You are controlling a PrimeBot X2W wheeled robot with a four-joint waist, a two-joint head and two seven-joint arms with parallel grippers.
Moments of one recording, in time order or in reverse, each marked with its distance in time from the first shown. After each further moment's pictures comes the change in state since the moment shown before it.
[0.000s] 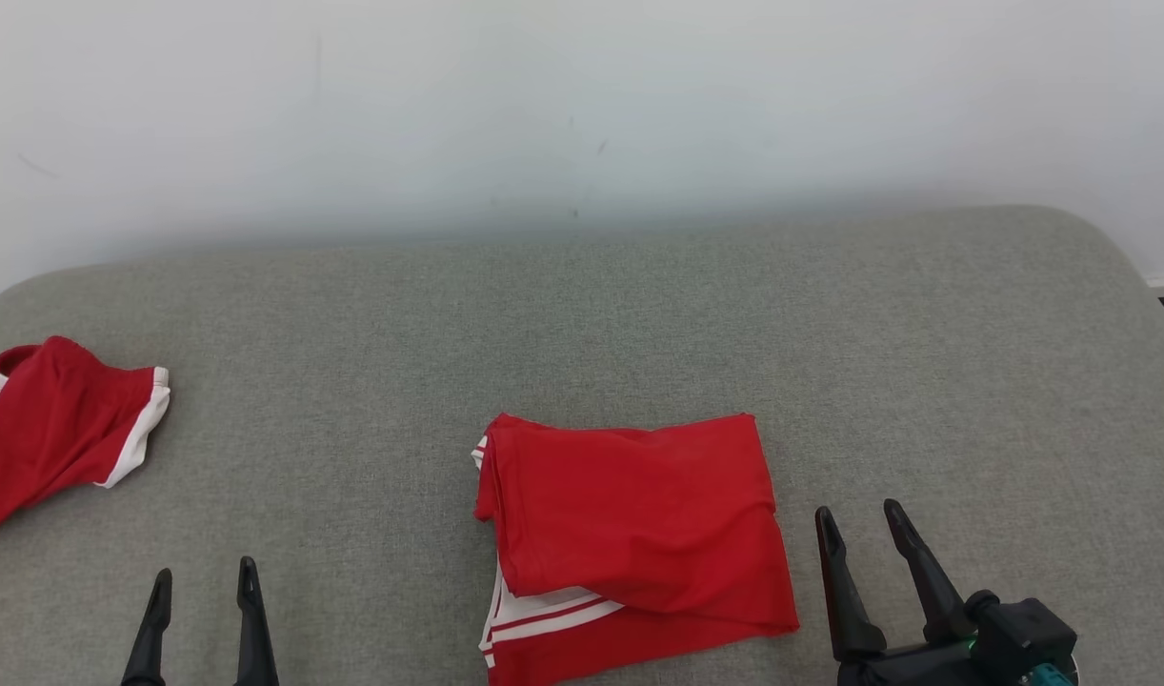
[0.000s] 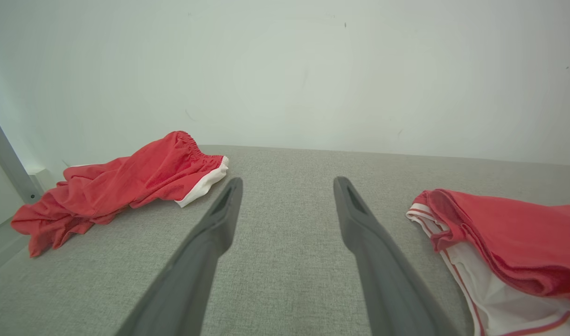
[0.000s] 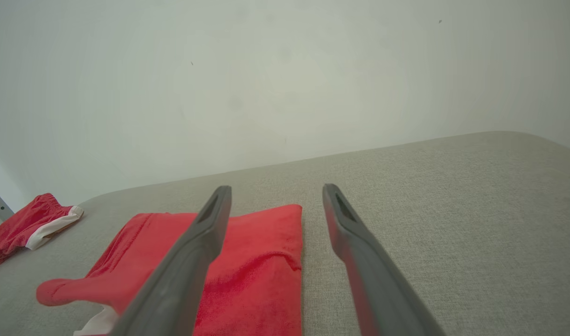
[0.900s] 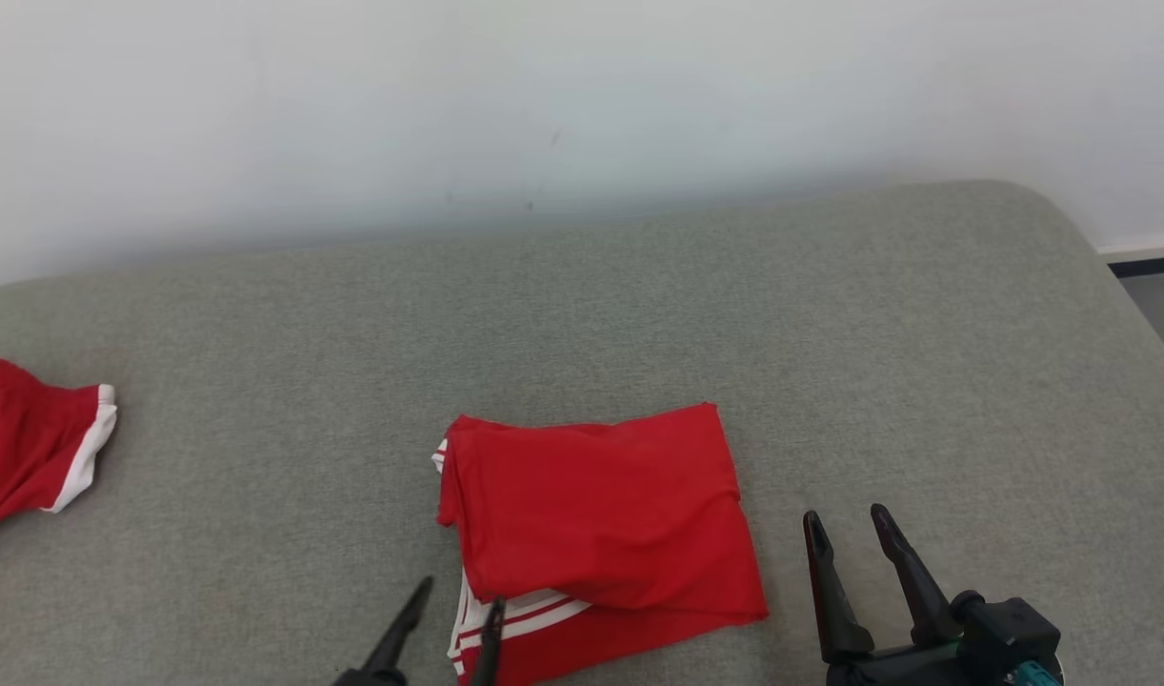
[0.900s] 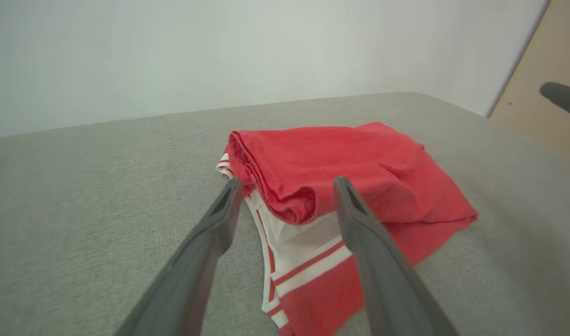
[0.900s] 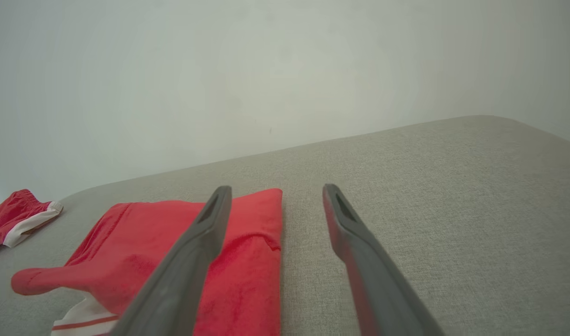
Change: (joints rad) left arm -0.063 0.032 -0.389 0.129 -0.009 -0.042 0.000; right arm -0.007 0.014 0.009 0.033 -0.019 0.000 0.000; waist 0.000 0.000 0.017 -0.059
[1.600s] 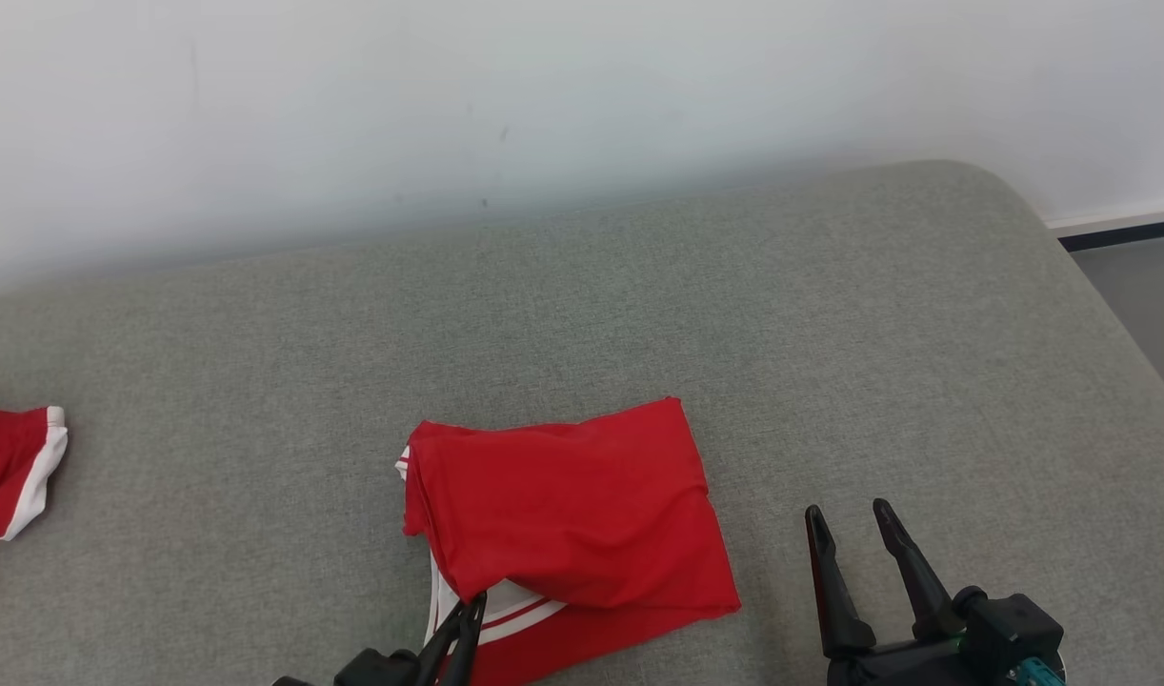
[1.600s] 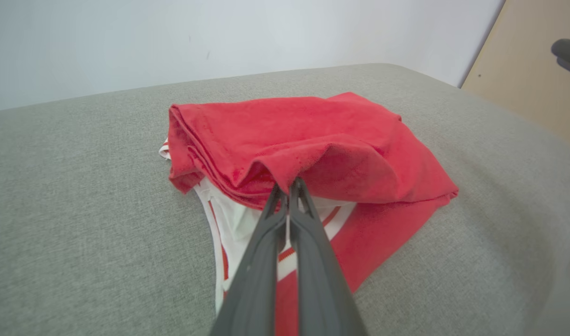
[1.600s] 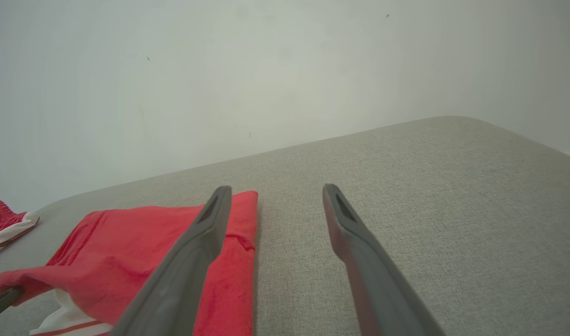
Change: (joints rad) left arm -0.086 0.030 -0.091 0.134 -0.070 -0.001 0.000; right arm -0.007 0.001 -0.004 -0.004 0.000 0.000 0.000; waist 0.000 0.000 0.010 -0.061
